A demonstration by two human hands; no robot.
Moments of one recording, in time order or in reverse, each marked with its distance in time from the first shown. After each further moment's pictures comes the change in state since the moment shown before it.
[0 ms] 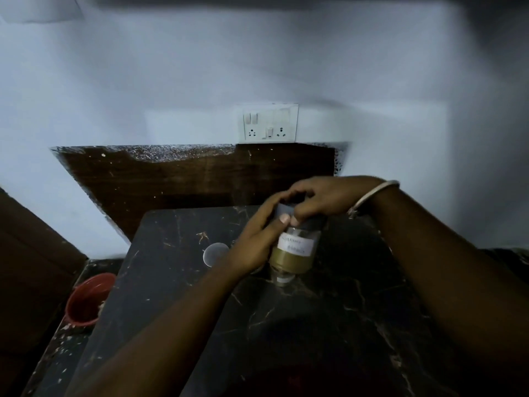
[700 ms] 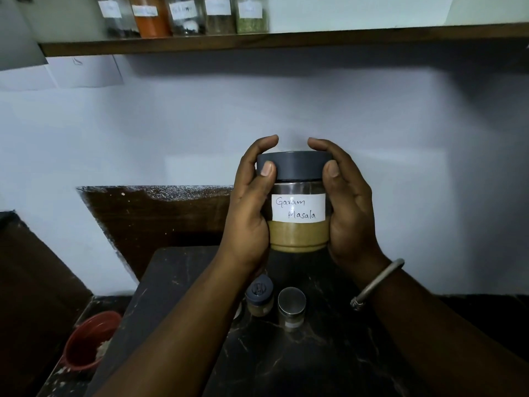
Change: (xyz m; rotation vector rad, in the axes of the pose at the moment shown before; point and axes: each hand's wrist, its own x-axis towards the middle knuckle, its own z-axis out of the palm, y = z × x) left_hand 0.011 0.154 0.005 -0.403 0.225 0.354; right_hand -0.044 -0.080 0.036 0.757 0.972 -0.861
